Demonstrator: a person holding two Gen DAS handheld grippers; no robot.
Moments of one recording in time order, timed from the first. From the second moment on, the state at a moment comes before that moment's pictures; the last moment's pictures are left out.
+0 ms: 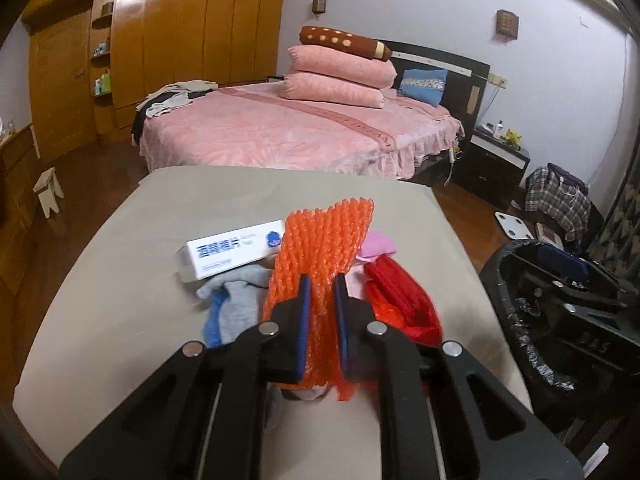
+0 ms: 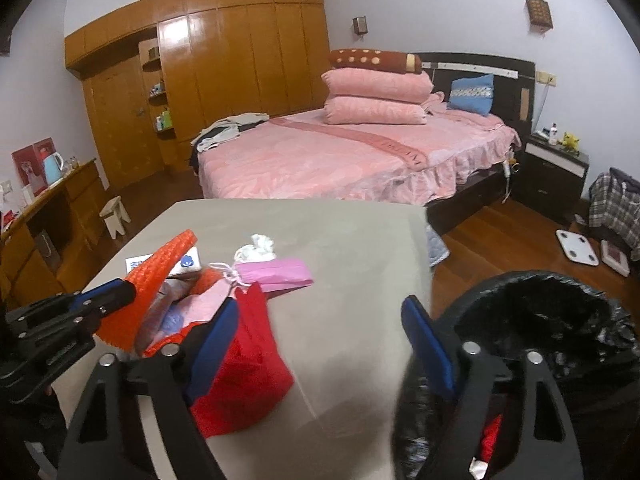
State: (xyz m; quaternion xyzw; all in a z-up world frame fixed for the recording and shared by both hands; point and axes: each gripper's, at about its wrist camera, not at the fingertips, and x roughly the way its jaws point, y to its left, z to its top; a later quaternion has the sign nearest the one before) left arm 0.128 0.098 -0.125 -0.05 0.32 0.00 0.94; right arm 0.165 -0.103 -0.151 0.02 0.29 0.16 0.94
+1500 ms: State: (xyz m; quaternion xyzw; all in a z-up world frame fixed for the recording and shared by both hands) left arm 0.126 0.069 -0.087 -0.05 0.30 -0.05 0.95; right arm 0.157 -0.122 -0.095 0.02 0.27 0.20 0.94
